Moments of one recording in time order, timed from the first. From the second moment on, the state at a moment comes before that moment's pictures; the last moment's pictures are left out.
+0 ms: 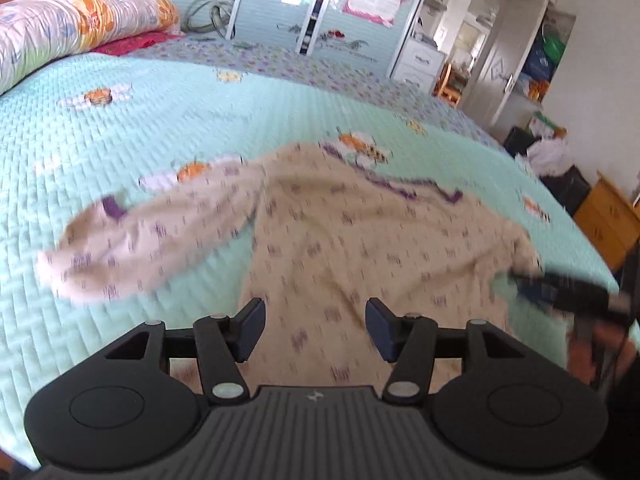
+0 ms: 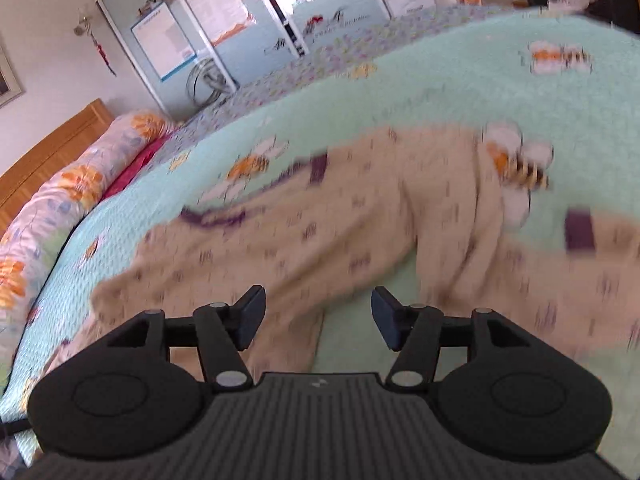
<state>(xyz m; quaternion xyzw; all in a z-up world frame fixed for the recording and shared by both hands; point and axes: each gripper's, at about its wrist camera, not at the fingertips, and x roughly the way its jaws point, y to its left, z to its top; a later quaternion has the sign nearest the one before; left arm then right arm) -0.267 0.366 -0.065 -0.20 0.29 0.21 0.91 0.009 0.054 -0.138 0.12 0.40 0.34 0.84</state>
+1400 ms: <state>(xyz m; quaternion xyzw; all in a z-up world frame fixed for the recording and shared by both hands) 0.026 0.572 -0.105 -0.14 0.34 0.21 0.91 -0.014 0.039 -0.173 0.16 0.33 0.40 0.84</state>
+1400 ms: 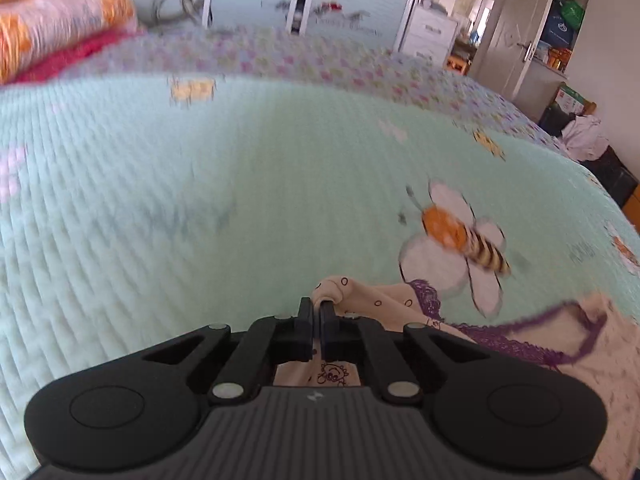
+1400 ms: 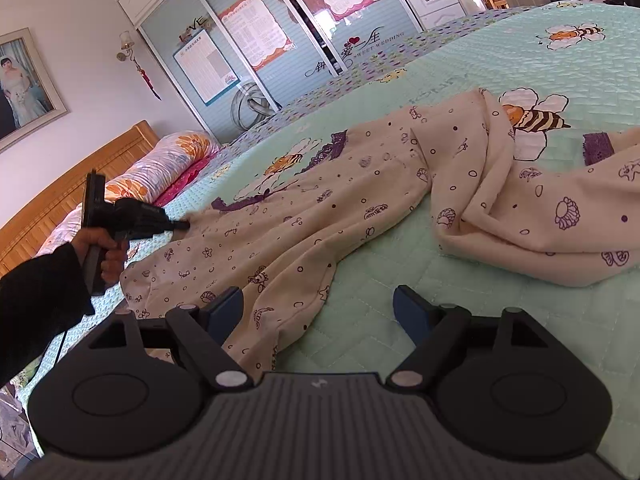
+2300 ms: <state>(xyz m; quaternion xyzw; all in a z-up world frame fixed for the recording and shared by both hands) -0.206 0.406 -0.105 -0.20 0.29 0.15 0.92 0.022 0.077 -0.053 0.07 0.23 0.47 0.85</state>
